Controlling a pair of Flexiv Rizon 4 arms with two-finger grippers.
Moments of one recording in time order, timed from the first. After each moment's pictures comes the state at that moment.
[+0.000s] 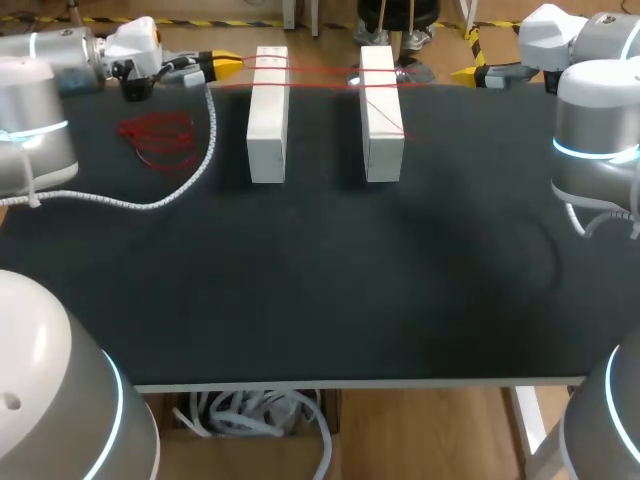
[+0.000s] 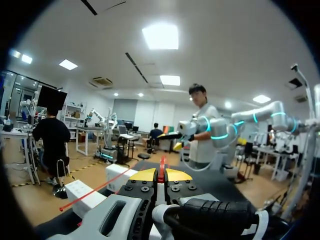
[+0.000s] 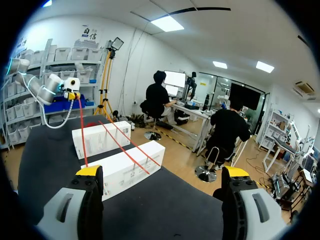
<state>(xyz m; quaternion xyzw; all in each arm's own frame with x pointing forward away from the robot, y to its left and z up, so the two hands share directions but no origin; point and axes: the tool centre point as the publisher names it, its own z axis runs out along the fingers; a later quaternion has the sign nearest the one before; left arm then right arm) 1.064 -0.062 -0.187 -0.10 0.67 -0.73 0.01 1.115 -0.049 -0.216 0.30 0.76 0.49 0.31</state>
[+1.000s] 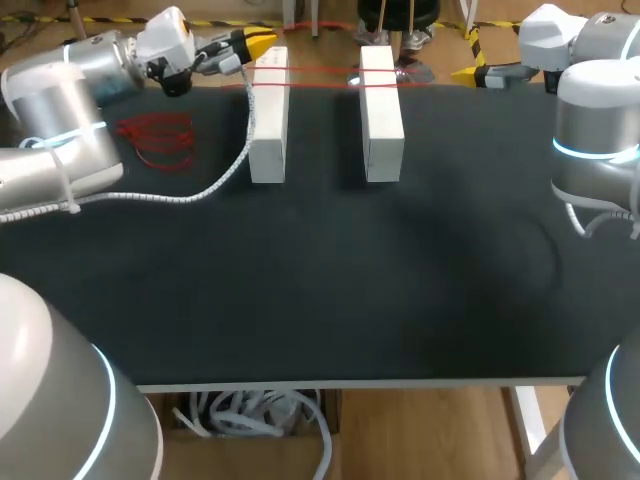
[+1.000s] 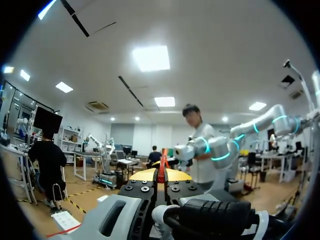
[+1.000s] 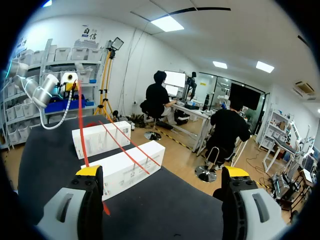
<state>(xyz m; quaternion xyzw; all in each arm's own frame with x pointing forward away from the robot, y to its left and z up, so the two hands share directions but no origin) 1.053 -0.118 -0.136 -0.07 0.60 -0.80 0.05 1.115 -0.049 -0.216 0.30 0.76 0.49 0.31</state>
